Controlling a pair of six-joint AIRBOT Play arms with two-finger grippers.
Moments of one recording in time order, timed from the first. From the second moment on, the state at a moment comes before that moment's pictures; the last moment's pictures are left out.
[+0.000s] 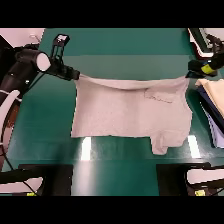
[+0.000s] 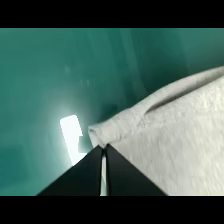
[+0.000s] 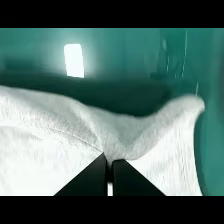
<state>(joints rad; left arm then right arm) -0.28 -1.45 1.42 1.59 -0.85 -1.57 -0.20 -1.59 1.71 -1.31 1.36 1.55</state>
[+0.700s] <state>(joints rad) -0.15 -1.50 1.41 1.54 -0.75 -1.55 -0.15 -1.63 1.65 -1.43 1.14 1.52</state>
